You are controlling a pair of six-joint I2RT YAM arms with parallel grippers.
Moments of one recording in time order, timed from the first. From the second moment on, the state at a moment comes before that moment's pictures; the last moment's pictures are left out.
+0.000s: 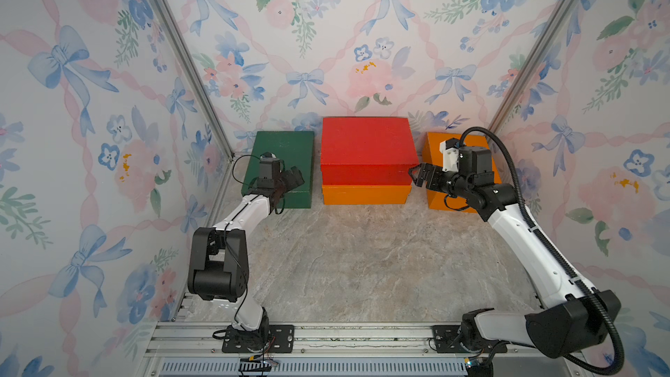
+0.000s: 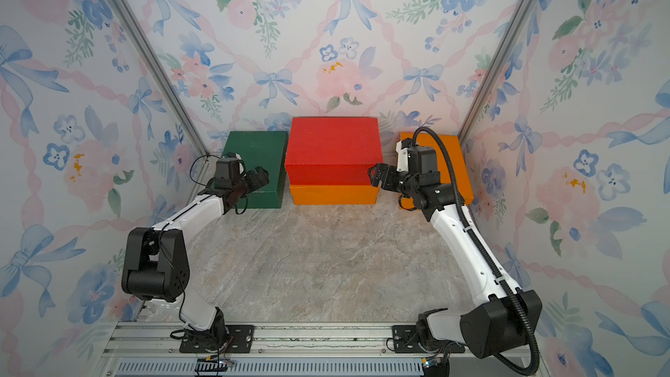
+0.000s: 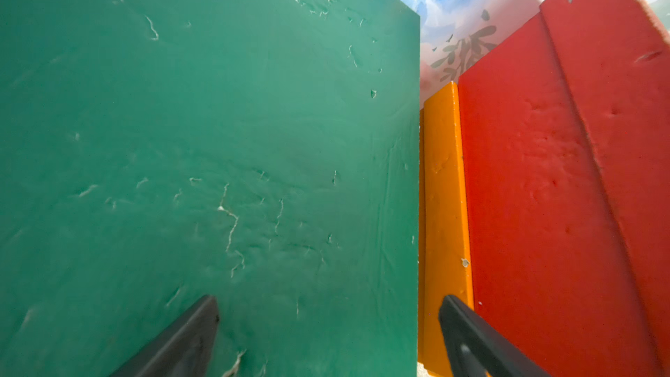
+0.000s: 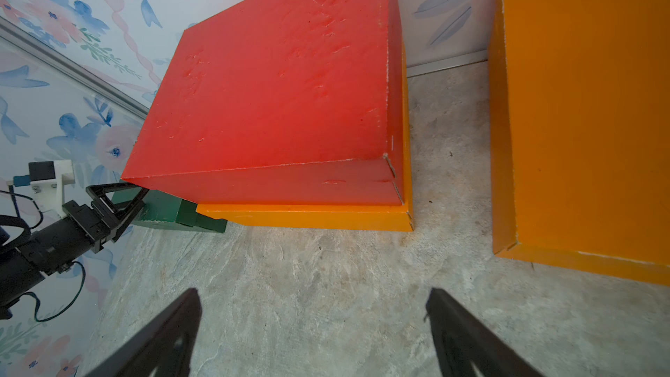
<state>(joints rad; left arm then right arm) -0.08 1.66 1.13 -0.07 0.05 -0.53 0.24 1.32 1.33 -0.59 -0.17 0.40</state>
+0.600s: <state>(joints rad) -0.08 1.53 0.95 0.02 0.04 -0.55 0.24 1.29 1.32 -0.60 -0.14 0.40</state>
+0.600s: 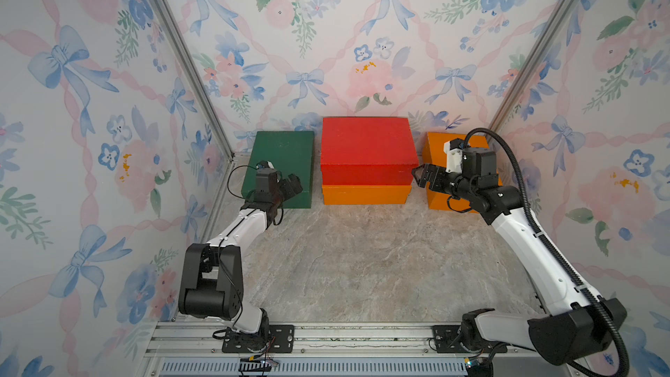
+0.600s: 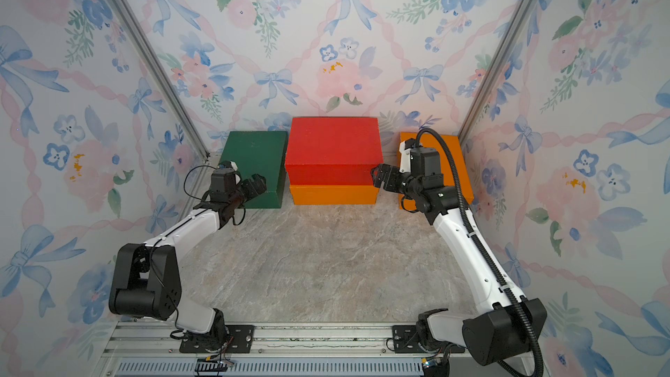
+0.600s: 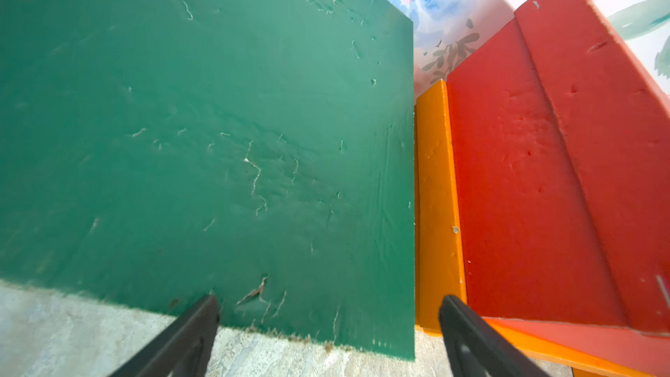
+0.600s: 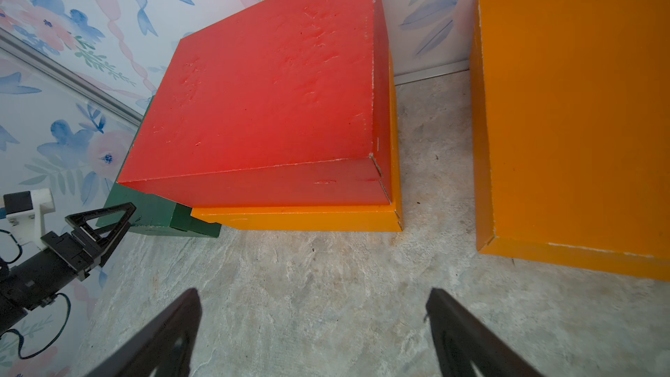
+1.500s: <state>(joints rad) -0.16 1.58 1.11 -0.05 0.04 -0.57 0.24 1.26 1.30 -0.60 -0.13 0.38</state>
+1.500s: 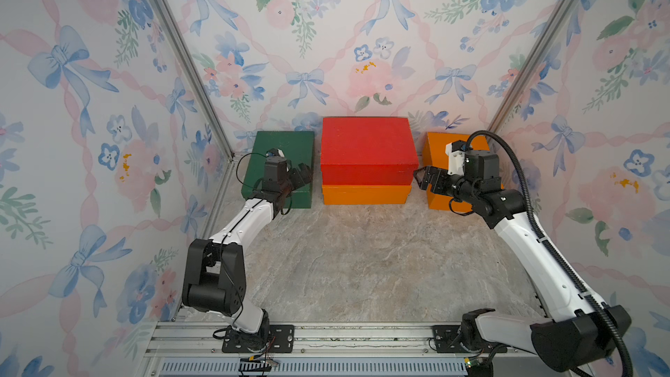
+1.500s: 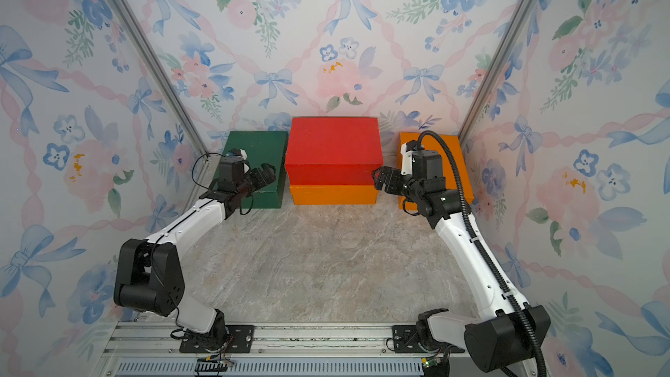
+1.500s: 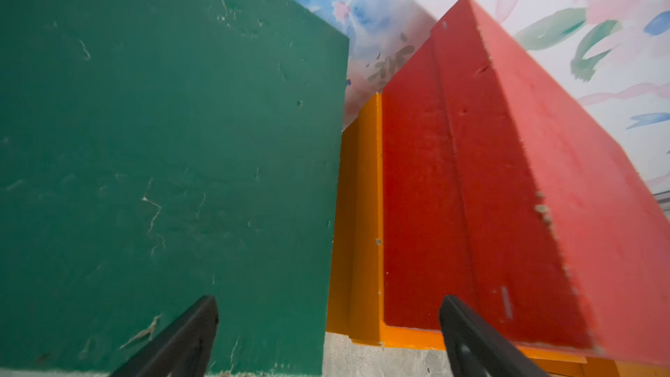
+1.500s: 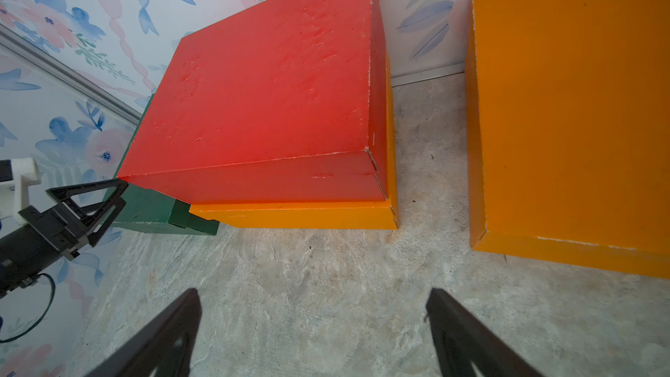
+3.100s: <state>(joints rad) -0.14 1.60 1.02 0.00 -0.02 -0.54 0.22 1.25 1.26 -0.60 -0.13 0.38</state>
